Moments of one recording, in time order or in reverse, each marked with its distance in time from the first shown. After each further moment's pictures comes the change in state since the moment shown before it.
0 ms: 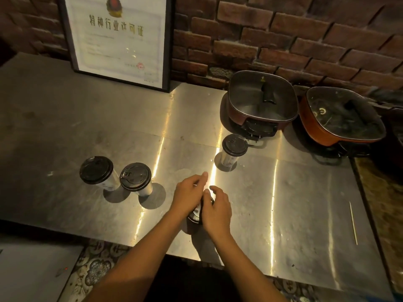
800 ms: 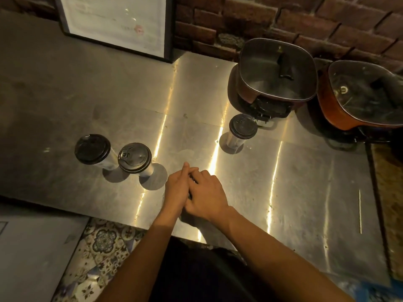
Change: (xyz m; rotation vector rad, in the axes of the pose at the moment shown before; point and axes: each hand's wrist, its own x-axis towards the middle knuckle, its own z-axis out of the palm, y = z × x) left_hand -0.013 -0.027 -0.005 -0.409 0.123 -0.304; right_hand 0.025 0.005 0.016 -0.708 -0.270 -0.809
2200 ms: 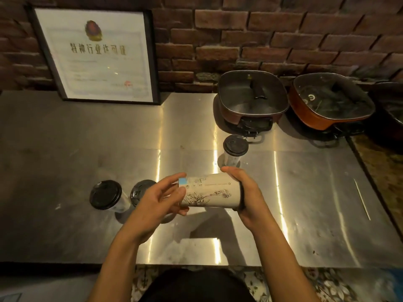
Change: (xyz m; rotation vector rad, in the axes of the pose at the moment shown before) left_hand -0.053 0.107 -0.116 0.081 -0.522 0.216; right_hand -0.019 -0.028 -0.136 1.710 0.332 0.786
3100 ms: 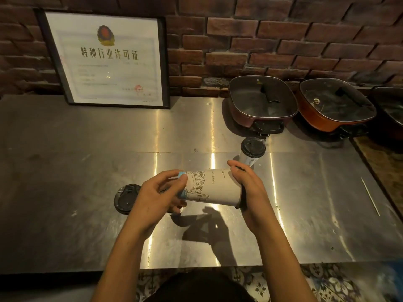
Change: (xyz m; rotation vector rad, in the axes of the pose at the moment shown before) left_hand -0.007 0.014 -0.077 0.020 0.106 0.081; right_hand -0.018 0.020 0.082 -0.148 0.064 -0.210
